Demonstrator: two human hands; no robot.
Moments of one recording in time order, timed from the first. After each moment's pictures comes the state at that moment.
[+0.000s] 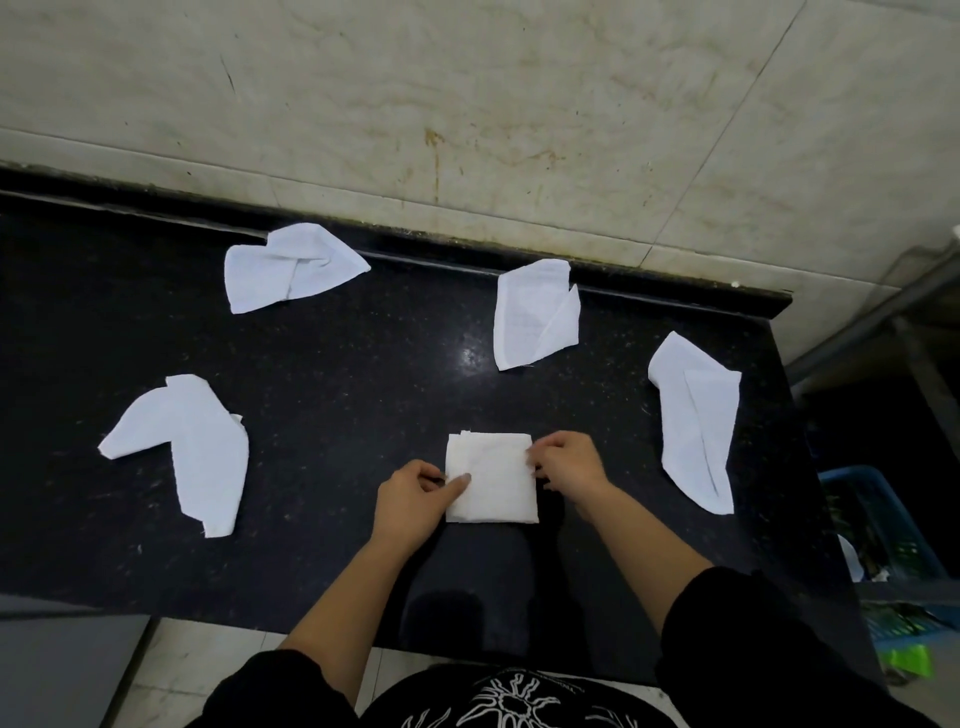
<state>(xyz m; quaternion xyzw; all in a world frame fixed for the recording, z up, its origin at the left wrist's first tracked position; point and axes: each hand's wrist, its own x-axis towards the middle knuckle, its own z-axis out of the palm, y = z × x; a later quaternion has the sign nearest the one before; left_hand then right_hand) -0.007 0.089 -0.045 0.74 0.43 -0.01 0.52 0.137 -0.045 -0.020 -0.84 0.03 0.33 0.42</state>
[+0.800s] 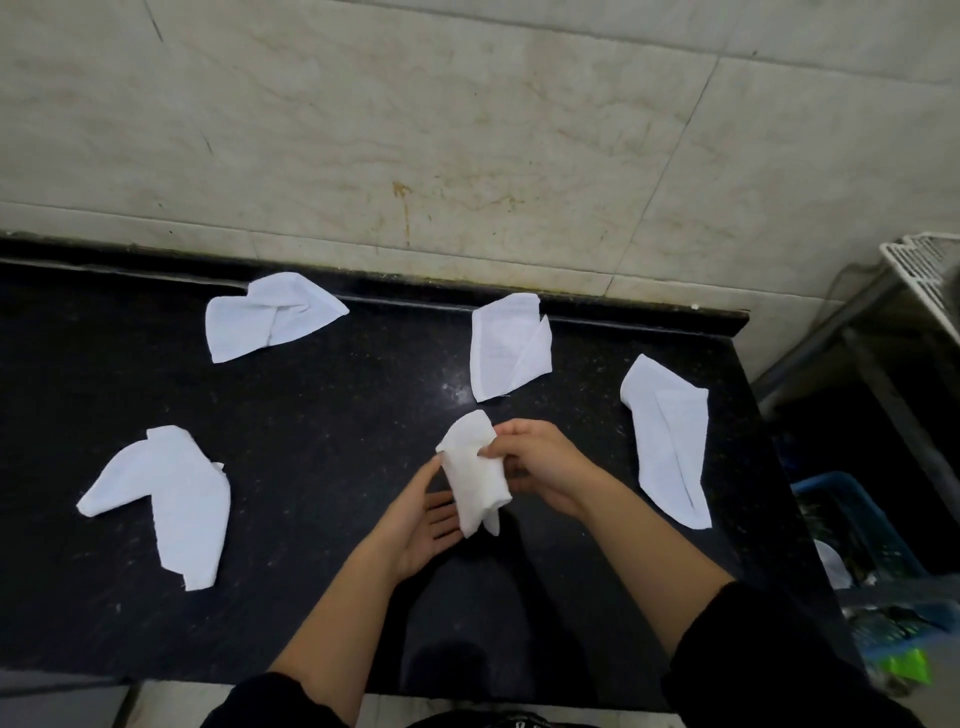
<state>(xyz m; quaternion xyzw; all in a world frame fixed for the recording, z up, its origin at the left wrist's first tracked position) 0.020 0.089 -0.024 0.37 0.43 -0.12 0.82 0.139 -0.032 0.052 -0.71 -0.05 0.45 0.53</state>
